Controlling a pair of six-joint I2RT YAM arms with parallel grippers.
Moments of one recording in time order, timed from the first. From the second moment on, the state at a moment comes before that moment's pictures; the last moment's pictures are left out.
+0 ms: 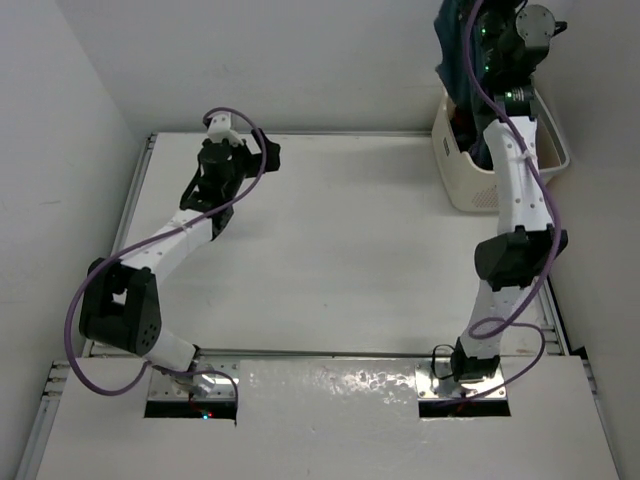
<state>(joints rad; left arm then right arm) -0.27 1.50 1.04 0.33 -0.08 -0.38 0.02 1.98 2.29 0.14 -0.02 0.13</state>
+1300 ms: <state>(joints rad) -0.27 1.11 0.80 -0.23 -0.51 -0.69 0.31 1.77 1.33 -0.08 0.01 -0.02</state>
